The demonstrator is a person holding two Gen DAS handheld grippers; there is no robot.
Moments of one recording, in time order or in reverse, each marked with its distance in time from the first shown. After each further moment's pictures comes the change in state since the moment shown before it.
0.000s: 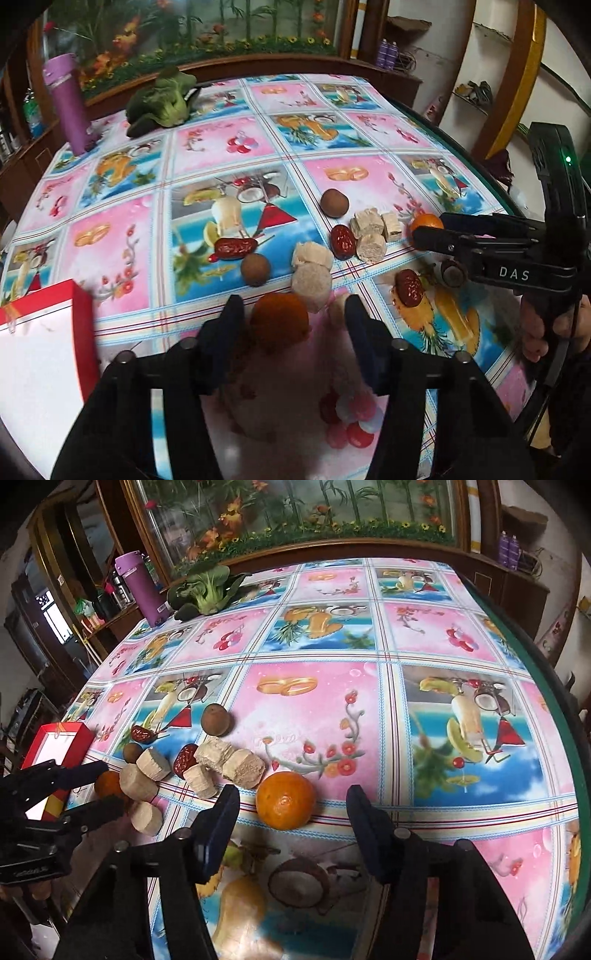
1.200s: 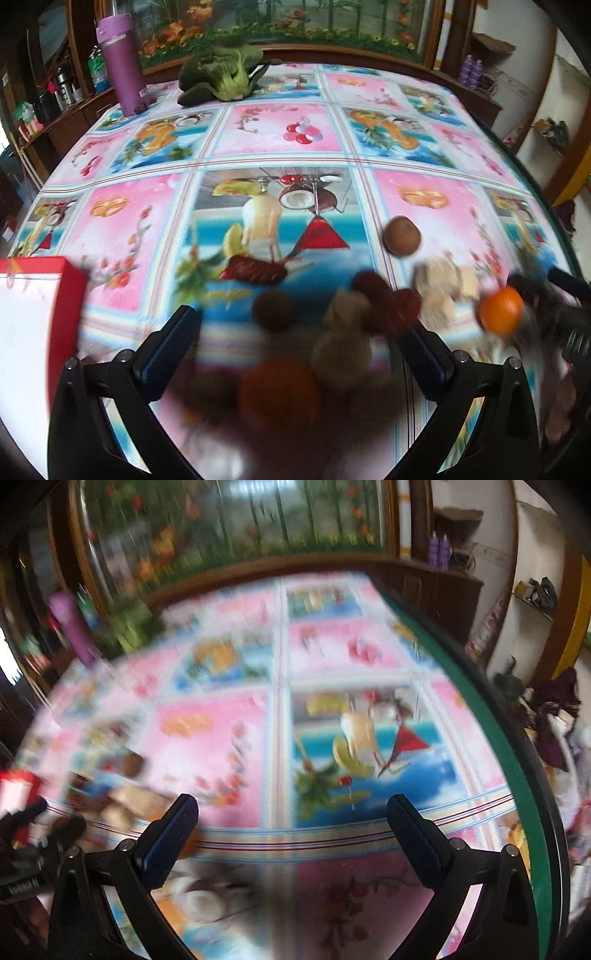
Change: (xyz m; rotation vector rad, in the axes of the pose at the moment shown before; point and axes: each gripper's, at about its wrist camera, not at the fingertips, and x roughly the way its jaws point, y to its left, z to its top) left arm 0.037 -0.001 0.018 -0.229 -0.006 0.228; right arm -0.034 -0.042 0.006 0.127 -0.139 -0.186
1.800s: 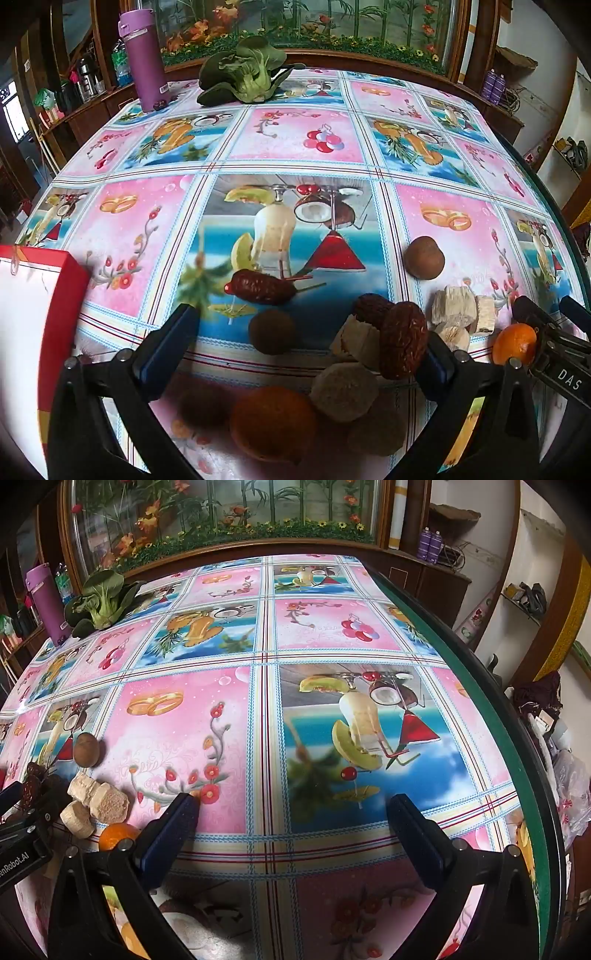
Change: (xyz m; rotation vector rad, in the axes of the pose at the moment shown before) left arm 0.023 -0.006 0.010 -0.072 -0.003 0.080; right arm 0.044 0.022 -0.002 -0.037 0.118 -0.175
